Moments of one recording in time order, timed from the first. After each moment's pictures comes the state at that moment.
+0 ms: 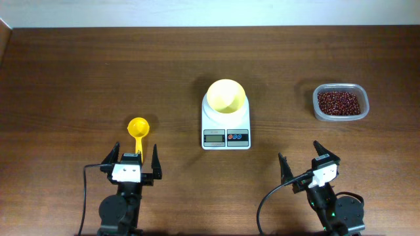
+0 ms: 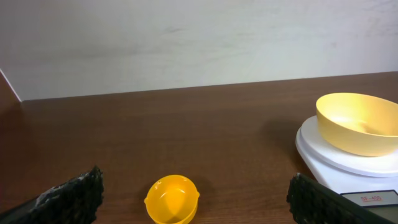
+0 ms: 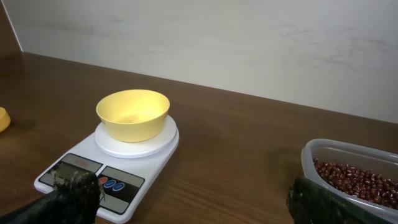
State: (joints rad) left arm -0.08 0.01 0.01 -0.08 -0.07 0.08; right arm 0.21 0.01 0.02 -0.07 -0.12 -0.06
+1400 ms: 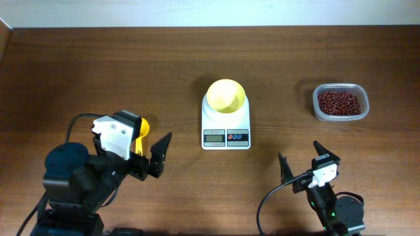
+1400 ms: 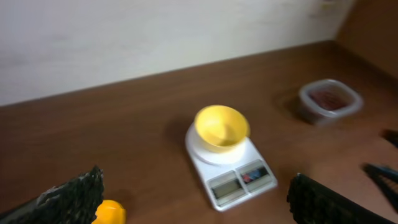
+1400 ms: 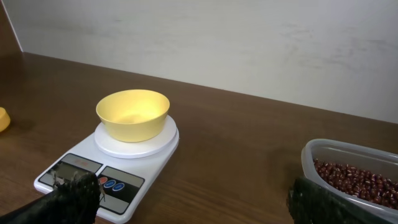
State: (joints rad) left arm -0.08 0.70 1.08 -0.79 0.36 0.08; right arm 0.21 0.01 0.01 -0.07 -0.12 -0.06
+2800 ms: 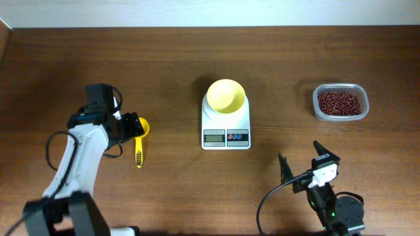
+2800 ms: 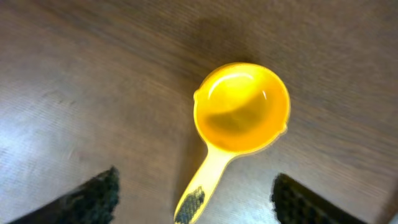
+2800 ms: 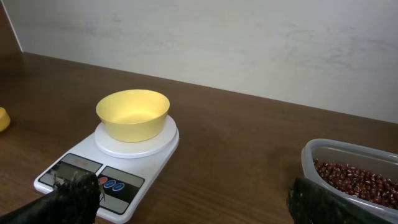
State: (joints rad) left arm 0.16 1.54 1.02 -0.76 0.00 -0.27; right arm 0.21 0.01 0.01 -0.07 -0.12 -0.06
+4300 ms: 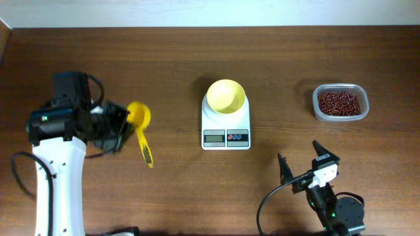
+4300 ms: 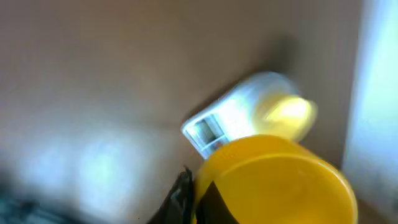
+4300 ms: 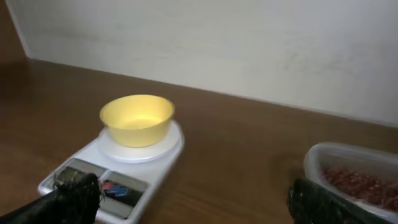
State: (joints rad) left arm 0.18 1.33 1.36 -1.32 0.37 -1.01; right arm 0.21 0.02 0.01 -0.06 -0.15 -0.02
